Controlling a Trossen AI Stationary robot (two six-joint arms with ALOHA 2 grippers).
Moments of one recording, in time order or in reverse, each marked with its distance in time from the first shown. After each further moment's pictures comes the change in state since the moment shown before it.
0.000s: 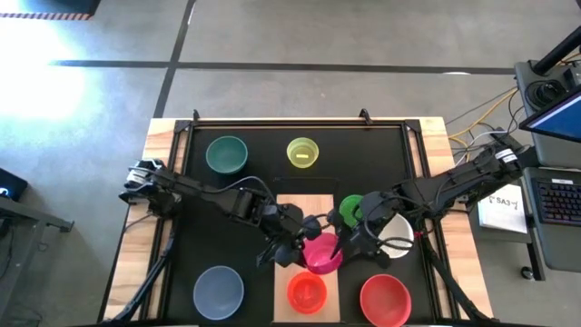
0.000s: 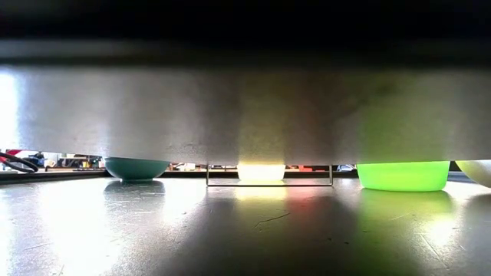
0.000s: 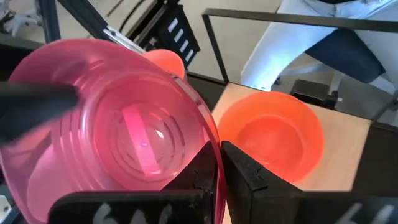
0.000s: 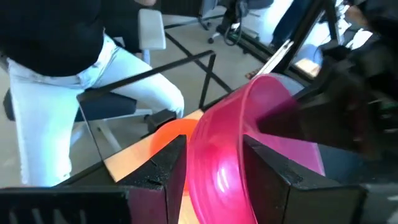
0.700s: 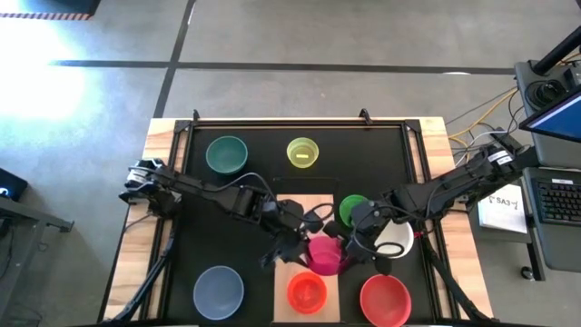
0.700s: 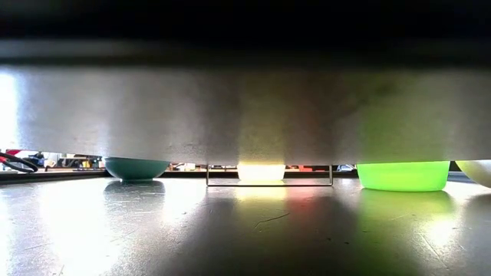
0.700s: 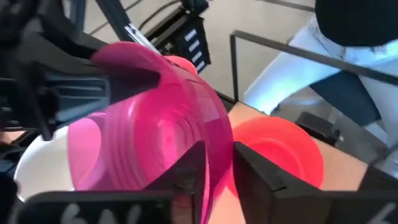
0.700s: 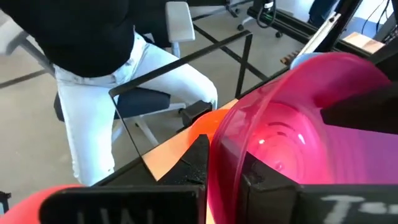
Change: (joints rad) left arm 0.007 0.002 0.001 0.071 0.002 -0.226; right arm 0.001 0.056 0.000 -0.009 -0.078 0.097
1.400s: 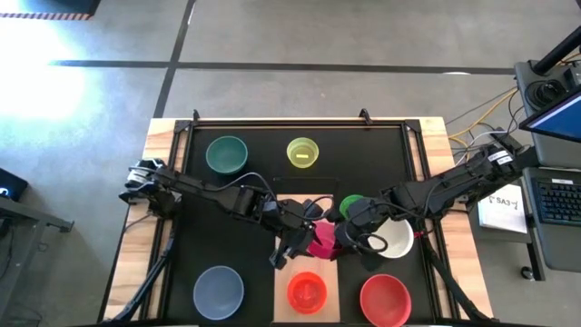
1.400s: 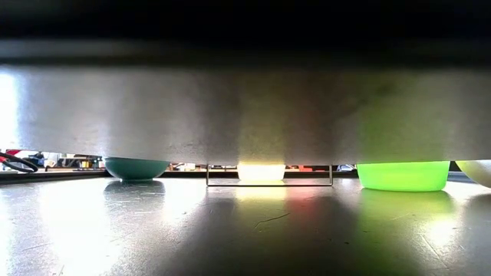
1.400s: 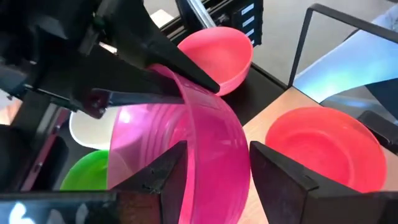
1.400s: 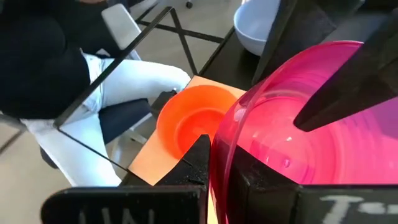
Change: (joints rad) left arm 0.000 0.005 0.000 -0.010 -0.220 -0.119; right arm -0.012 -0.003 0.000 -0.052 0.156 0.361
